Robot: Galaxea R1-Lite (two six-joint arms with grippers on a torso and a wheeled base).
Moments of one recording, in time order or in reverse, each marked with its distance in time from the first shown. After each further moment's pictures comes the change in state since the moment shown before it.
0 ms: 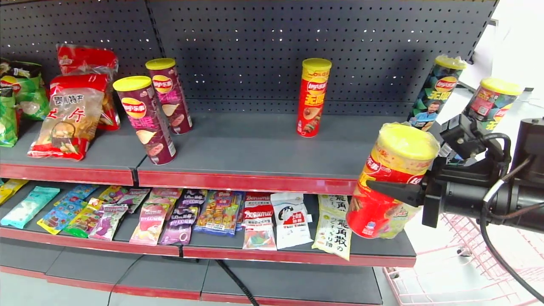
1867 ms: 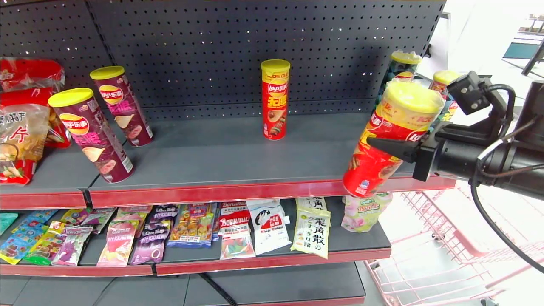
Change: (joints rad) left arm 0.001 0.000 0.000 0.000 0.001 0.013; right arm 0.005 0.041 -0.165 -0.037 -0.101 0.087
